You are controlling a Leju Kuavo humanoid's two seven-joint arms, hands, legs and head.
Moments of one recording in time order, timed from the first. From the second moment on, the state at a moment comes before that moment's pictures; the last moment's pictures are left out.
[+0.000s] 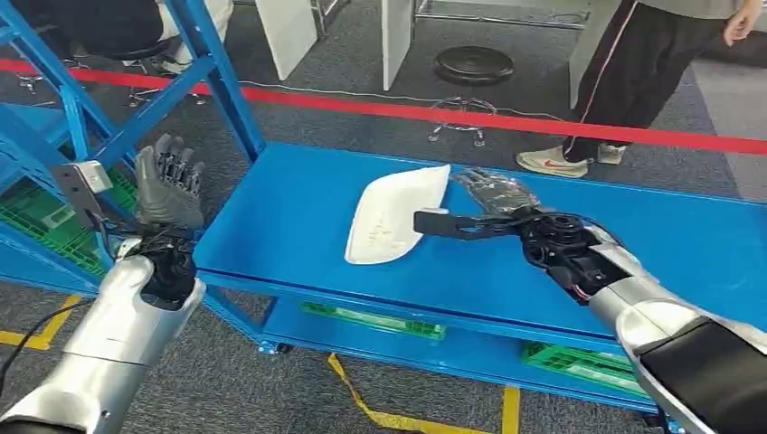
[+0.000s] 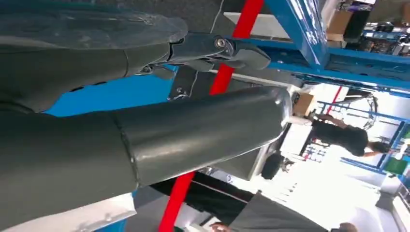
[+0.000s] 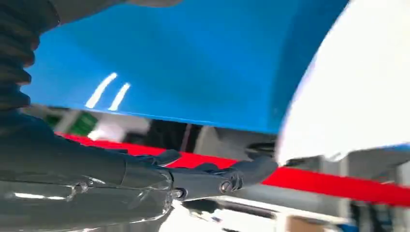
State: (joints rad) left arm -0.53 0.04 -0.32 -1.30 0.20 0.18 -0.55; right arm -0.95 0.02 0.80 -0.32 0.94 0.06 -0.38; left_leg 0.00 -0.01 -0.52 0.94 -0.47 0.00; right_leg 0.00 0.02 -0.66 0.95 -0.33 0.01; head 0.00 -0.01
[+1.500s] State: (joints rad) left arm -0.54 0.02 -0.32 -1.27 0.22 0.19 -0.56; right arm -0.90 0.07 0.93 -0.33 0.99 0.04 -0.48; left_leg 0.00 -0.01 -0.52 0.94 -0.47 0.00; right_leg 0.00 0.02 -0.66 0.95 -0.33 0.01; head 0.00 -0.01
